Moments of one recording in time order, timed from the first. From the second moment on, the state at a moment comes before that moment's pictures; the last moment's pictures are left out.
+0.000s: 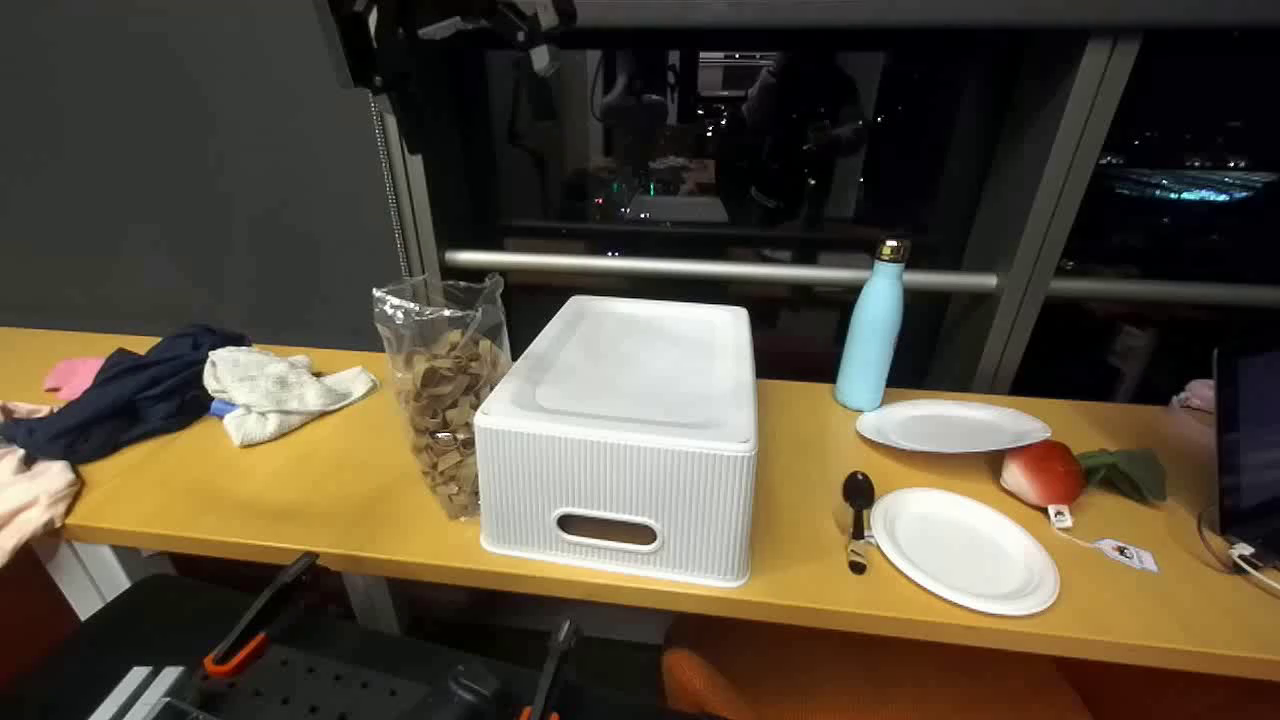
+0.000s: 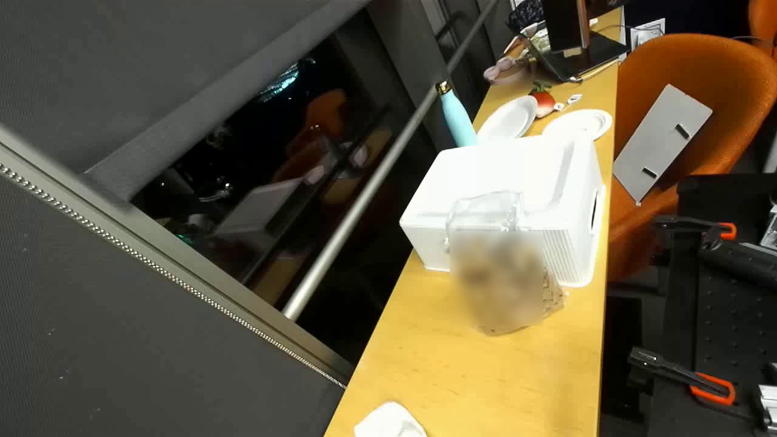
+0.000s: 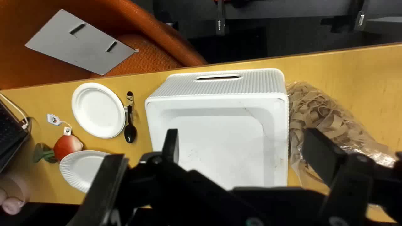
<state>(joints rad) -0.07 -0.50 0.05 -2.37 -0.22 1.93 0.03</state>
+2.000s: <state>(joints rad) -0.01 -0.43 0.05 -2.37 -0.20 2.06 0.03</state>
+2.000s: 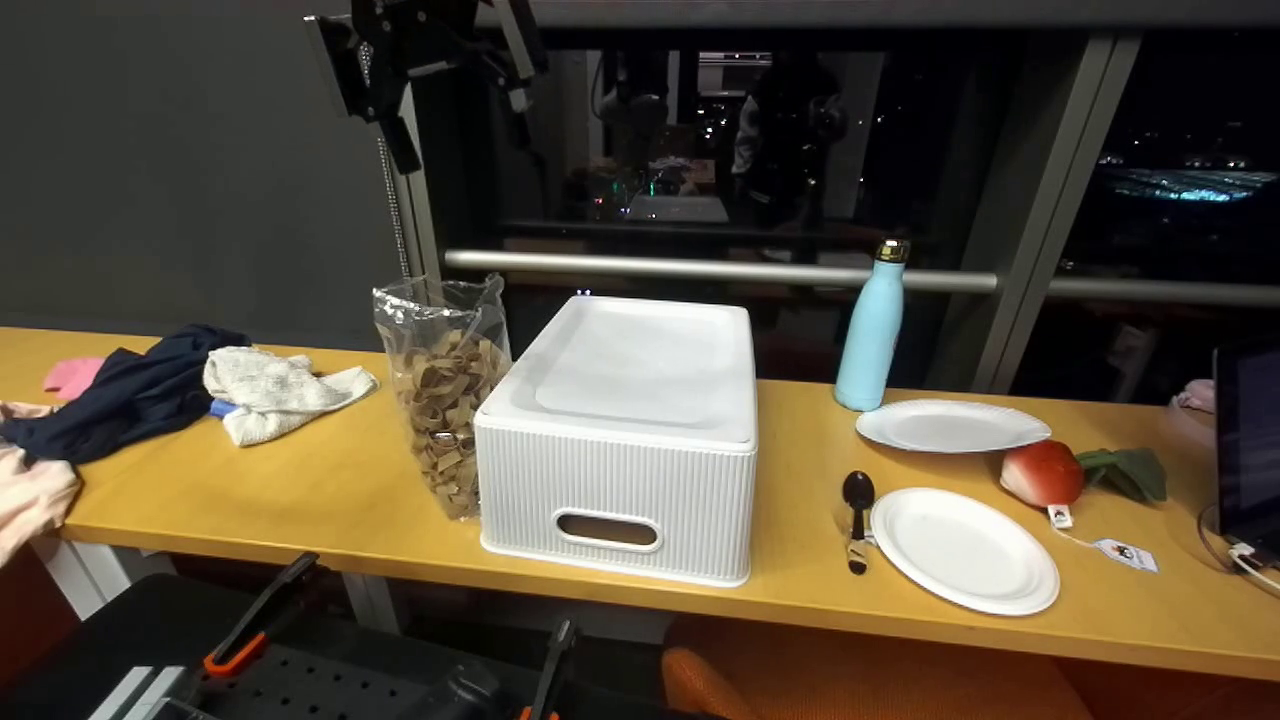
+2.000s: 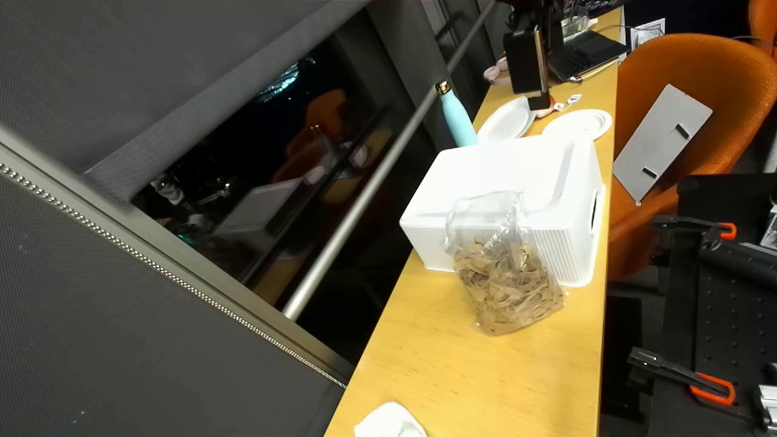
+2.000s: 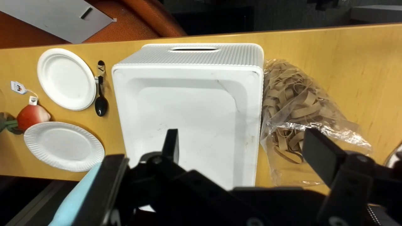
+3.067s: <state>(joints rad) 0.05 -0.13 0.05 -2.27 -0.10 2.38 -0.19</state>
